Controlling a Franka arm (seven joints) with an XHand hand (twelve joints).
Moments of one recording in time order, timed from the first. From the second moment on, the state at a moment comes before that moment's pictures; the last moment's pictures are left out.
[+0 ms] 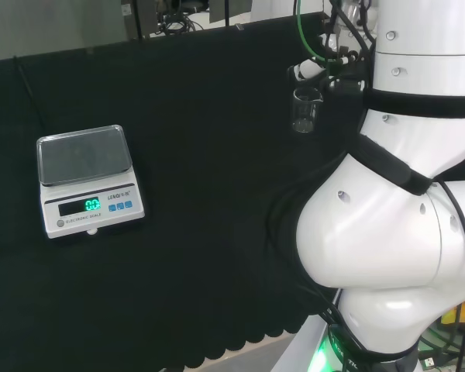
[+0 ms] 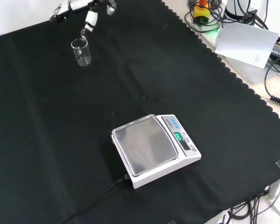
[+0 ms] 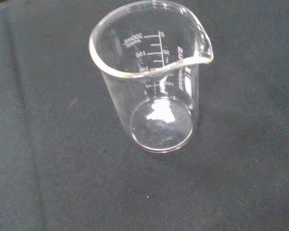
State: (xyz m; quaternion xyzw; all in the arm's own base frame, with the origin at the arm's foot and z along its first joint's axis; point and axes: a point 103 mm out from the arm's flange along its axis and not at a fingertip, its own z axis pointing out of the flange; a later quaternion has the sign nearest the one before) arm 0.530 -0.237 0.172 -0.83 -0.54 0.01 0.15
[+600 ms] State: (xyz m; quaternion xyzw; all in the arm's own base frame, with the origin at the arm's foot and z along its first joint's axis) arm 0.528 -0.233 0.127 -0.82 -0.54 0.04 0.19
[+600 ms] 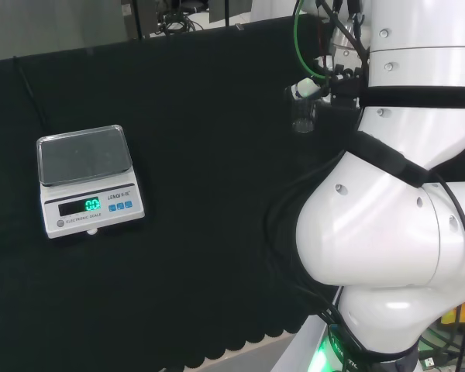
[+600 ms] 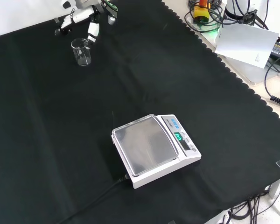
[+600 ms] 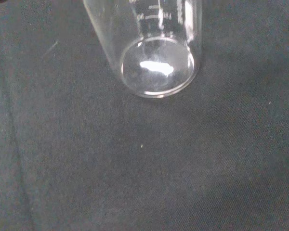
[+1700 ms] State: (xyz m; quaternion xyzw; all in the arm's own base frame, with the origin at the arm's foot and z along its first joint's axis) arm 0.544 -0.245 0.096 -0.83 -0.52 0.08 0.19
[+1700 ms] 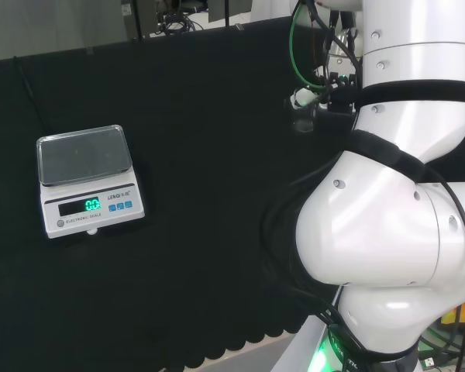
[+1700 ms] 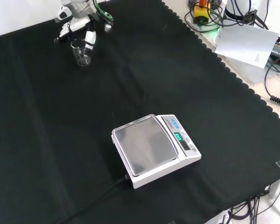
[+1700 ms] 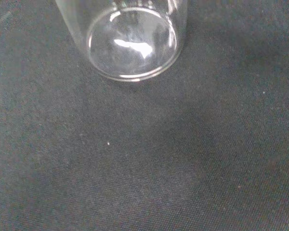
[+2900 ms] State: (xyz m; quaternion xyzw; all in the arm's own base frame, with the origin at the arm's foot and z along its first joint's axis) arm 0.552 -0.231 0.086 -0.84 -0.51 0.07 0.14
